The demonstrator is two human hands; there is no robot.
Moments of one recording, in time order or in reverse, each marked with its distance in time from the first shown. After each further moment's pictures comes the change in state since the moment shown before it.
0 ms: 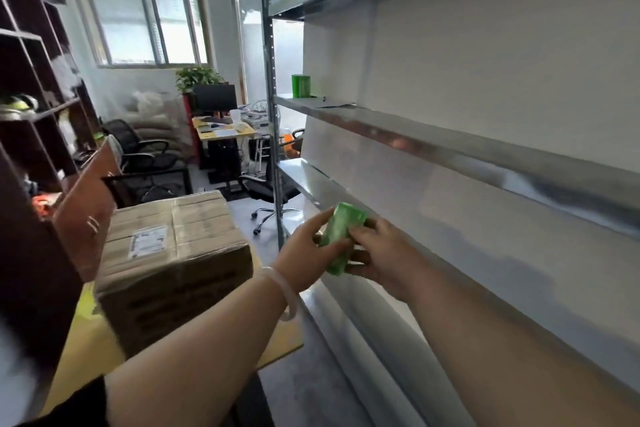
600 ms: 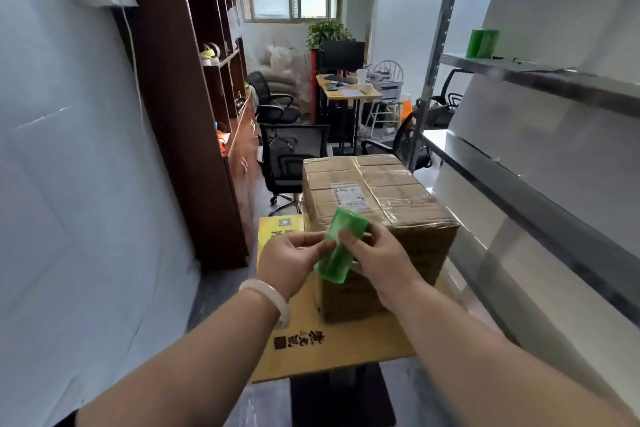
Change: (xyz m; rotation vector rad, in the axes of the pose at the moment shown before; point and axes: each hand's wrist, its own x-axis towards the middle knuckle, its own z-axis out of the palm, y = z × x) left_hand -0.133 -0.179 -0.323 -0.174 0.431 -0.316; right_hand 0.039 0.109 0.370 -0.120 -0.272 -0.034
